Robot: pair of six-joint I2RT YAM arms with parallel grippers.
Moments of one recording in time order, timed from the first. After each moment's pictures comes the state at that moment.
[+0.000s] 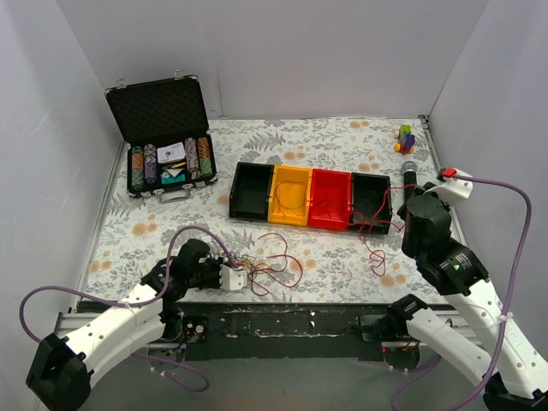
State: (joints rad) left arm -0.63 0.69 0.25 -0.41 0.25 0.96; right arm 0.57 0.64 0.87 -0.55 0.88 0.46
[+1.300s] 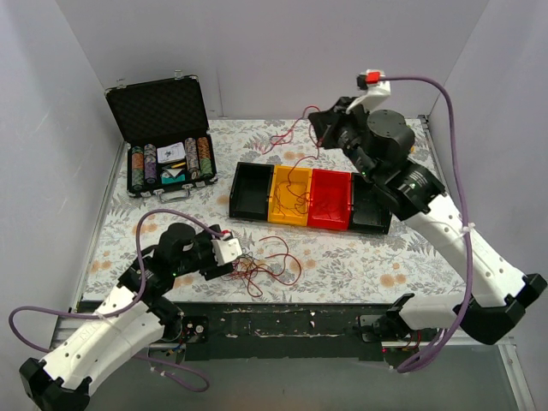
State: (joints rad) left arm -0.63 0.59 0.55 -0.56 0.25 0.64; right arm 0.72 1.22 1.51 -0.28 0.28 0.39
